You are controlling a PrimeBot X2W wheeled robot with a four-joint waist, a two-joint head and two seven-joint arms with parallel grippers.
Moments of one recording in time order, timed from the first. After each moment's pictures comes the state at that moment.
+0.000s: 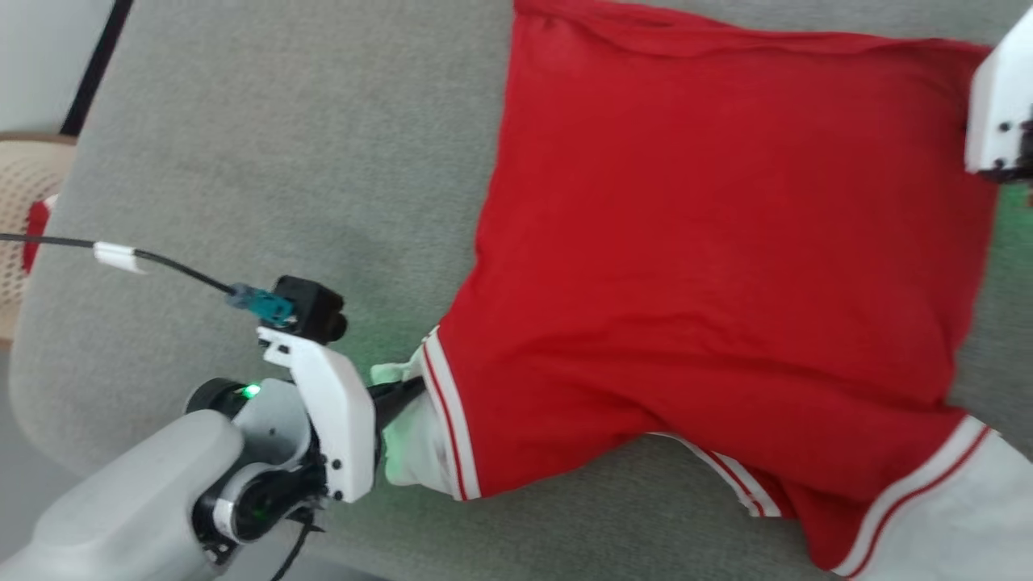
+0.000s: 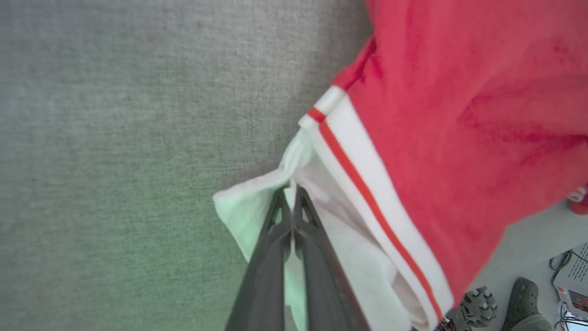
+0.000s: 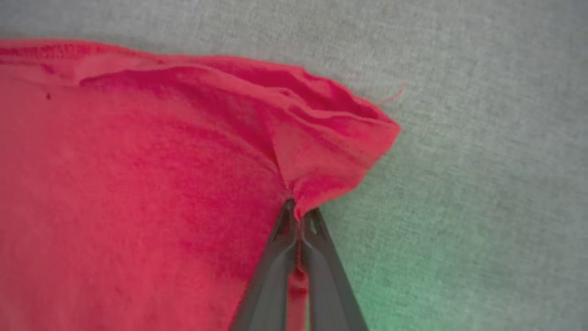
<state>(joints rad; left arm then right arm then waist) -0.64 0.72 -1.00 0.06 -1.27 0.15 0.36 -1.06 -0.35 0.01 0.81 0.22 0.13 0.95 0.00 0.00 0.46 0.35</state>
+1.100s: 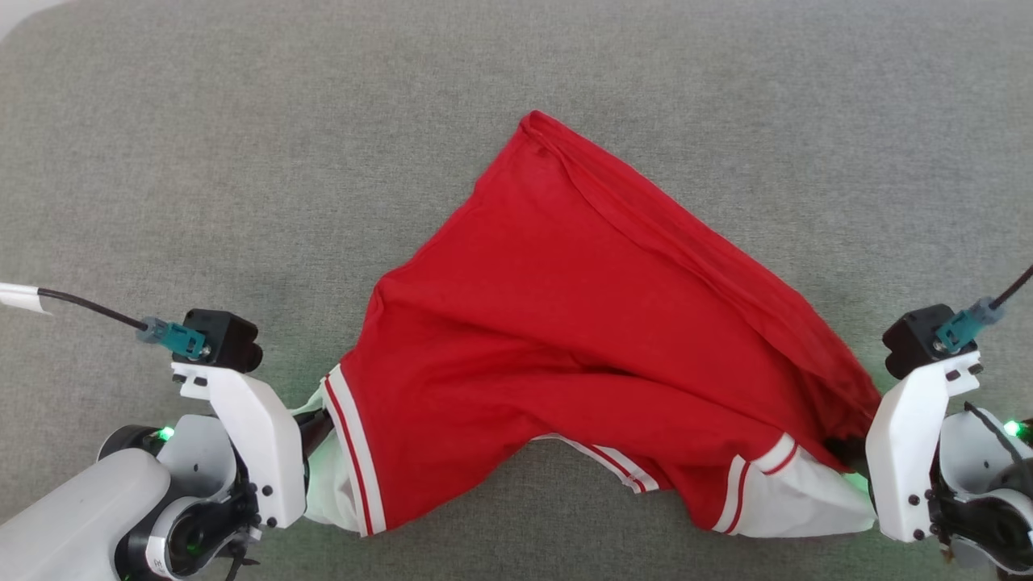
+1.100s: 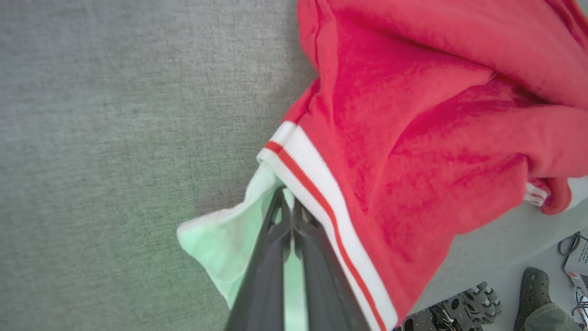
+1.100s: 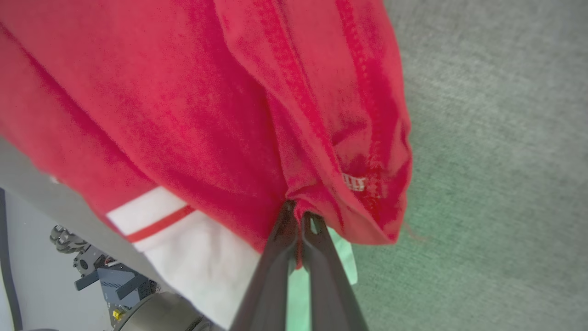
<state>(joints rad) -0.53 0.87 -0.95 -0.03 -1.32 0.25 0.34 -0.14 -0.33 0.02 -0.21 0.55 0.13 1.23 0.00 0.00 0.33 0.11</state>
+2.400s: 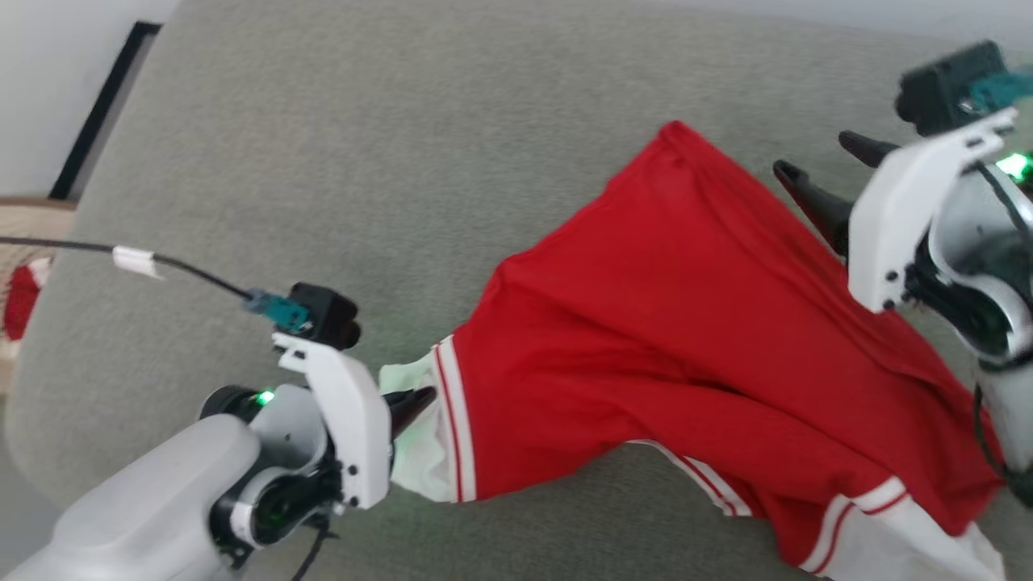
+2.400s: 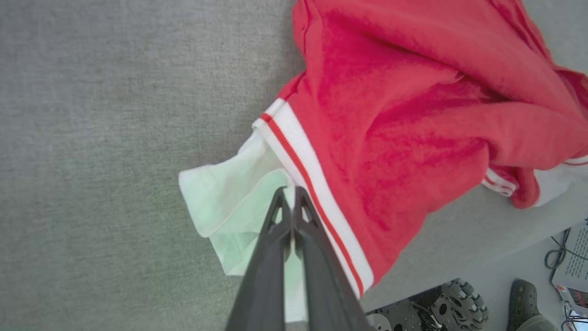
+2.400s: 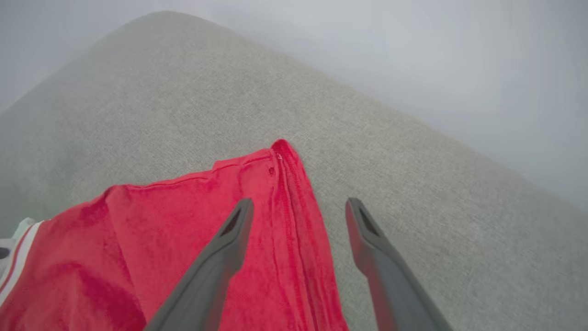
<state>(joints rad) -0.63 0.71 -1.01 0.05 -1.28 0.17 0.38 -0.62 -0.39 0.21 0.01 0.50 0.13 0.78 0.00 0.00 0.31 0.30</state>
